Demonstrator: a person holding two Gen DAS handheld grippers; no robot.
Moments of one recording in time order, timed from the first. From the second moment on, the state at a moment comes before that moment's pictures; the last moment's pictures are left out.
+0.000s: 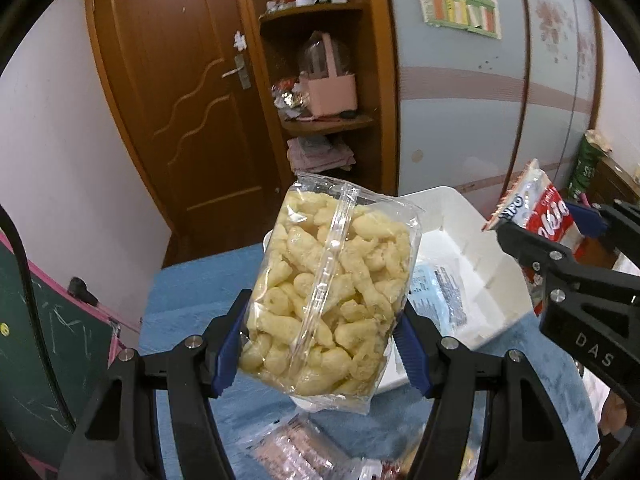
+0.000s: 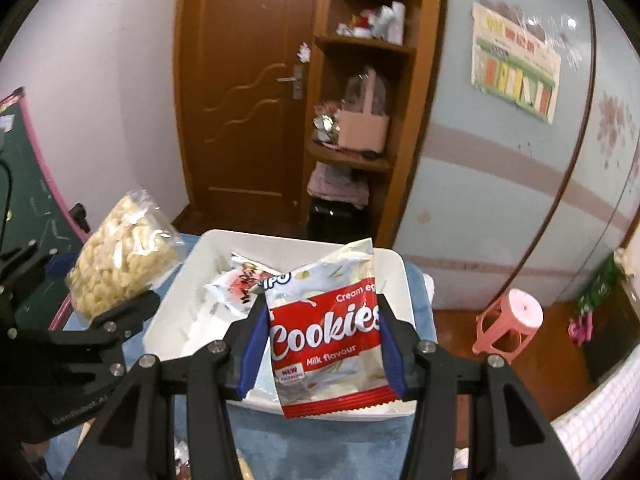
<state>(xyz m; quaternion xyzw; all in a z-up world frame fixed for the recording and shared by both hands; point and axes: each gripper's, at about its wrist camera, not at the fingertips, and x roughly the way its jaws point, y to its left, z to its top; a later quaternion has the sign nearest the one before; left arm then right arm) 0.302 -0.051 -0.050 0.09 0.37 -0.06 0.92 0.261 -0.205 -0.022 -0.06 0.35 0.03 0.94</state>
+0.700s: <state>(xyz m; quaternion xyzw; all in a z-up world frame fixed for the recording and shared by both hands) 0.349 -0.050 -0.103 0.04 0.44 -0.08 0.89 0.306 -0.218 -0.077 -0.02 0.41 0.02 0.91</state>
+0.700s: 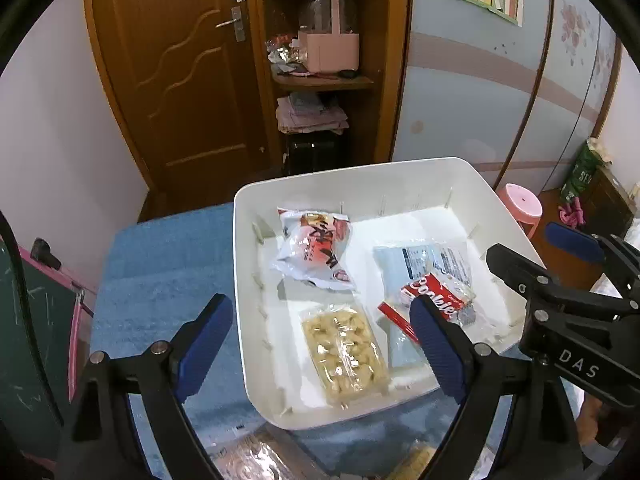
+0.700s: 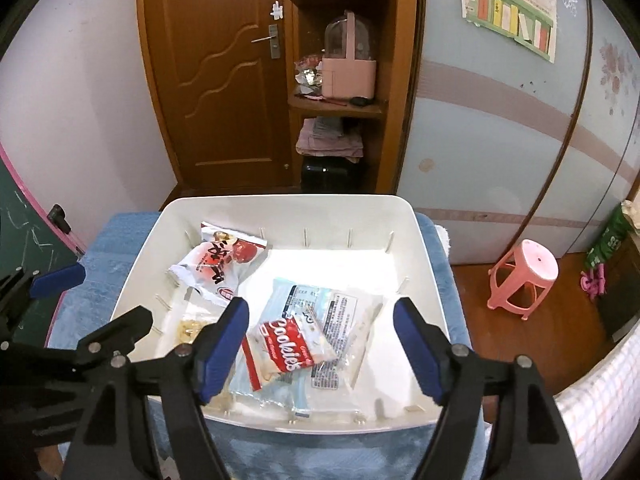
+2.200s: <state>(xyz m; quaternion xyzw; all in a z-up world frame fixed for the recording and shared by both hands) 0.071 0.095 -0.145 0.06 0.47 0.04 0.88 0.026 -0.169 -0.099 -0.02 0.40 0.09 0.91</state>
